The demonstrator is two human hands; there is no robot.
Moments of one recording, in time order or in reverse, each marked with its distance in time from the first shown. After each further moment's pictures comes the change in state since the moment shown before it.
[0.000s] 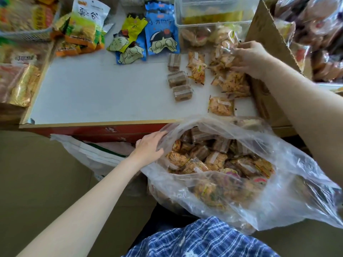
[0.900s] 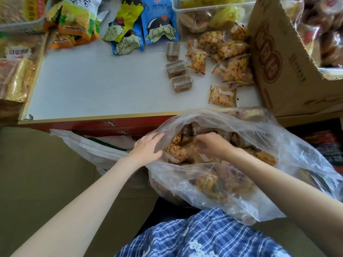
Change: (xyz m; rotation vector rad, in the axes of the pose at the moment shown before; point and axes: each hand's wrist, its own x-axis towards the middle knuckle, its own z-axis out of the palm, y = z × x) left_hand -0.009 -0.008 0.013 0.131 -0.158 -0.045; right_hand -0.142 0.178 0.067 -1.032 -0.623 -0.291
